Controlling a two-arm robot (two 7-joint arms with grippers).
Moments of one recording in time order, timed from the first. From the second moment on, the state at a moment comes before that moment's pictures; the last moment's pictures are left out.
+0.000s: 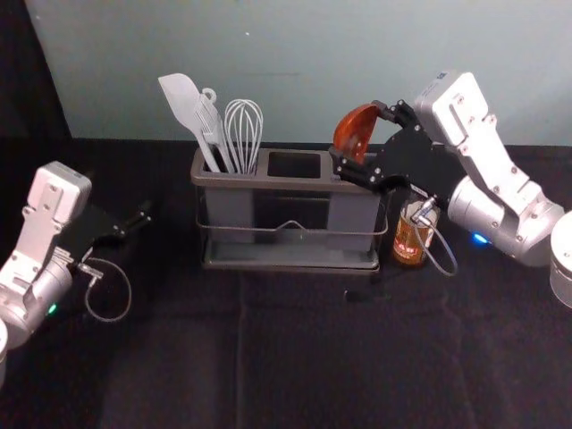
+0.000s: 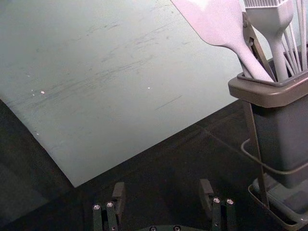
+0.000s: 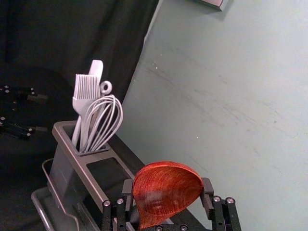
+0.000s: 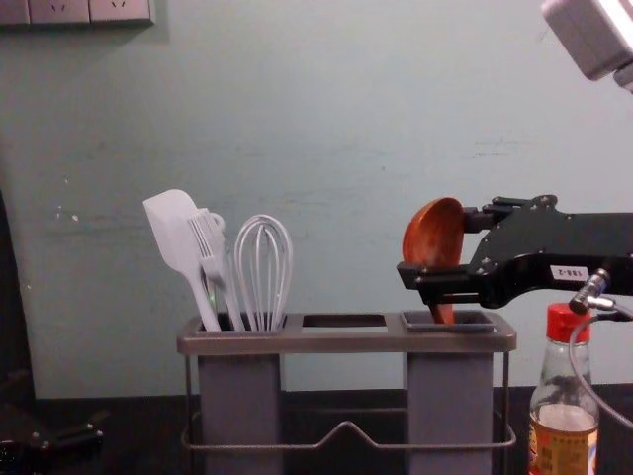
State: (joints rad) left arm -0.20 0.60 0.45 -1.41 -0.25 -0.12 0.03; right arm 0.31 0.39 -0.34 -1.68 -0.05 0.15 0.42
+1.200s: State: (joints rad) left arm -0.20 0.60 0.45 -1.41 -0.25 -0.12 0.03; right arm 0.27 0.38 -0.29 -1.78 -0.01 0.17 0.36
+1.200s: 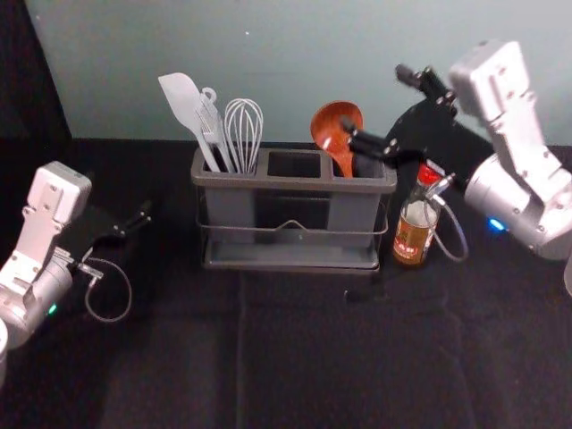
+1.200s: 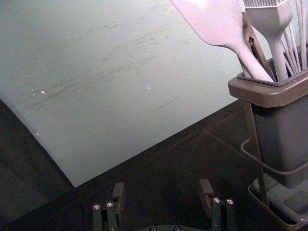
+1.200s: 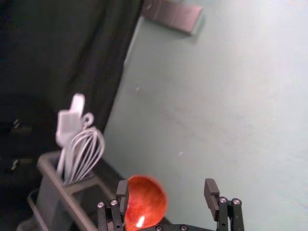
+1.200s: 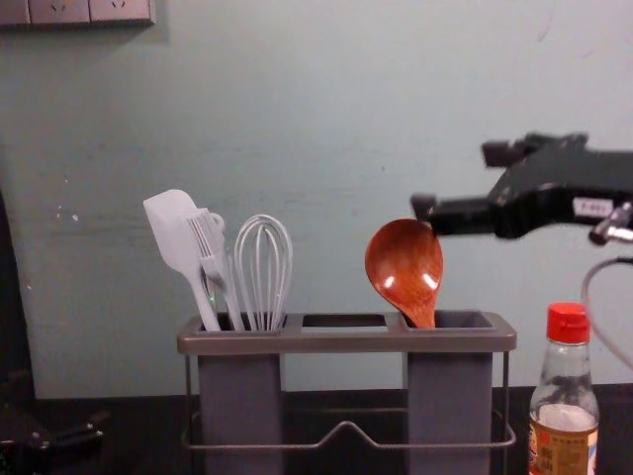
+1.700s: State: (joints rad) left arm -0.20 0.60 0.45 -1.41 -0.25 -0.12 0.03; right arm 0.02 0.35 -0.15 -1.96 -0.08 -0.02 0.13
